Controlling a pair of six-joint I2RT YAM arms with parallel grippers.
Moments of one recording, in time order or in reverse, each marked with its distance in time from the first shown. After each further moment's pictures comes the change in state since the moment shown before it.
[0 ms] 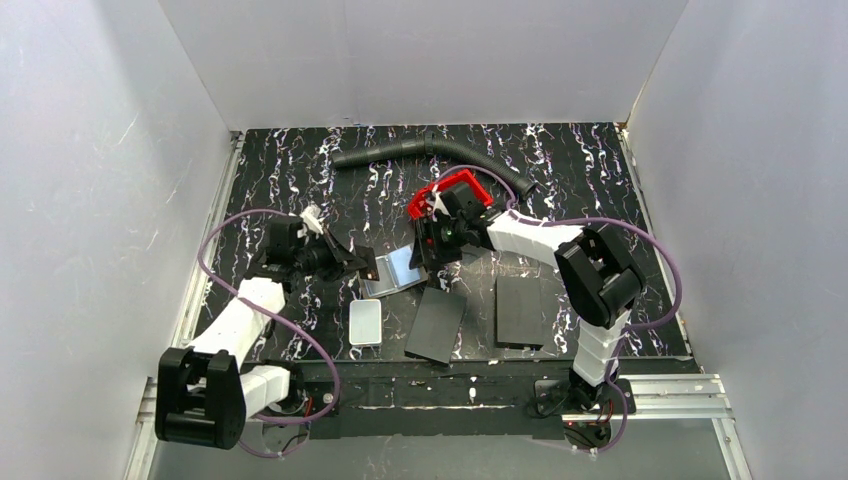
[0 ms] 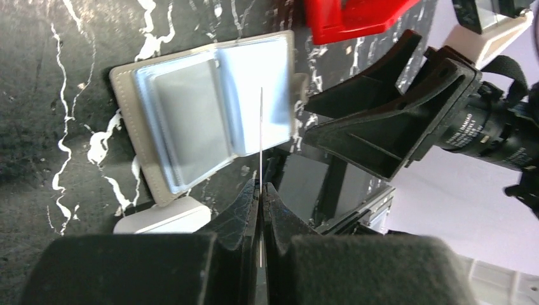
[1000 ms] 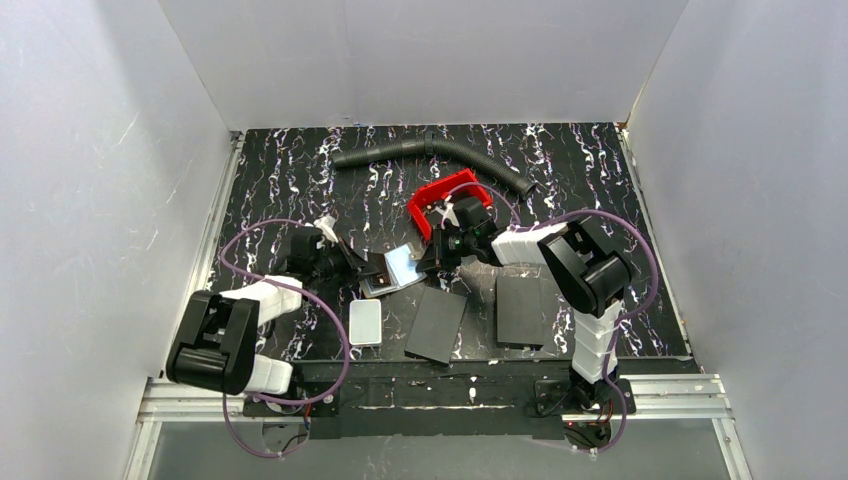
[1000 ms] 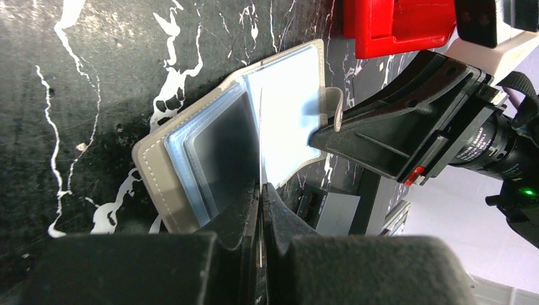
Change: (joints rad) left arm -0.072 0.262 -0.152 0.425 -0.069 -0.058; right arm -0.056 0.098 -0.198 0.397 -0.112 0.117
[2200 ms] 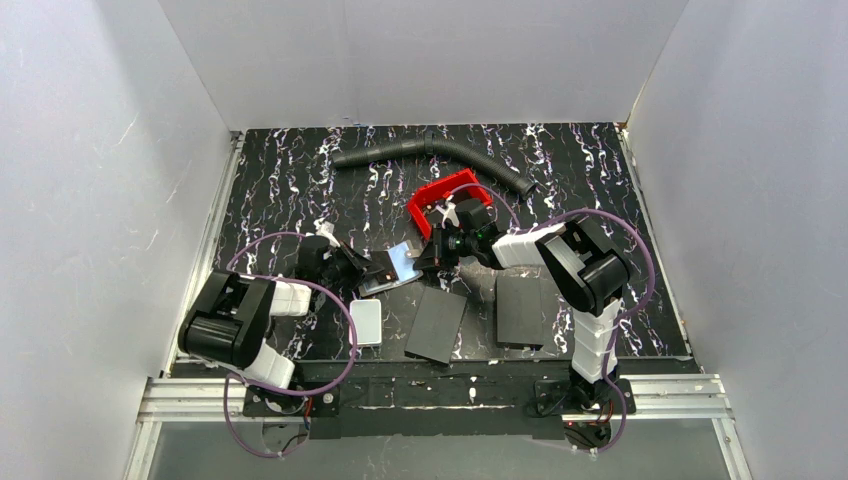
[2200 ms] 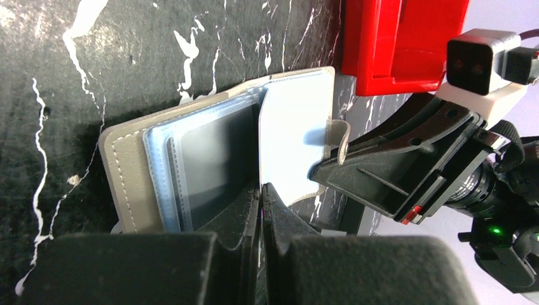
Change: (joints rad) left arm -0.051 0.138 -0.093 0.338 -0.095 -0.189; right arm -0.001 0.013 -0.037 0.136 -0.033 0.059
